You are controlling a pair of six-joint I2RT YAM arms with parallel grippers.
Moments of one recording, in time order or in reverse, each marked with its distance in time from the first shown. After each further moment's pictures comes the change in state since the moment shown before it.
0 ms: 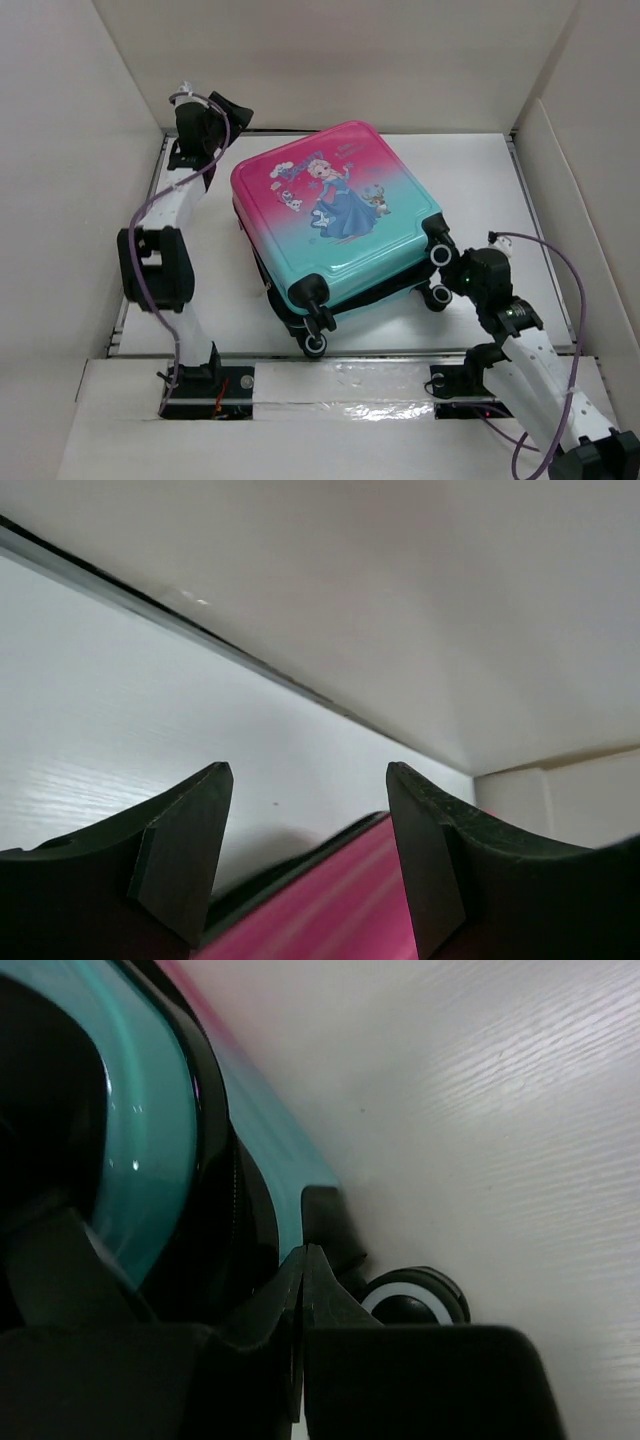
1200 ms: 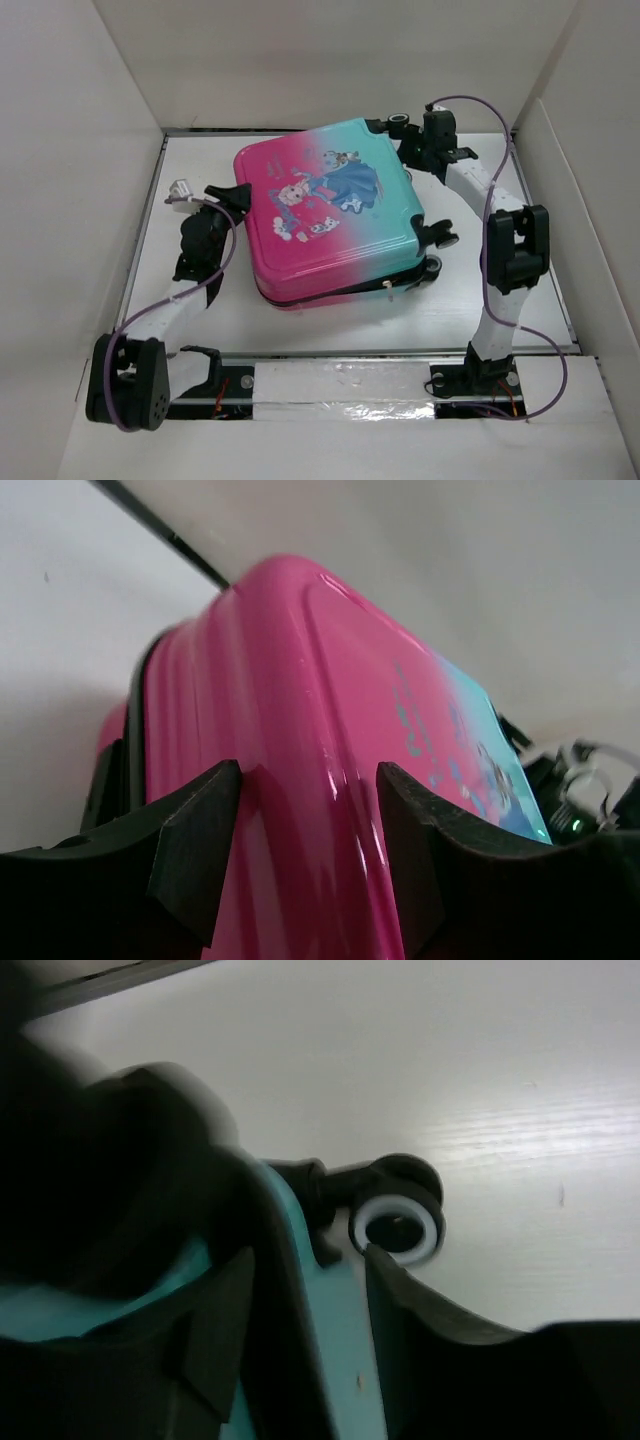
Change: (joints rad) left arm -0.108 -0.599 -0.958 0.502 -0.241 -0.072; right arm -0.027 1.364 1.218 0.113 -0.122 -0.318
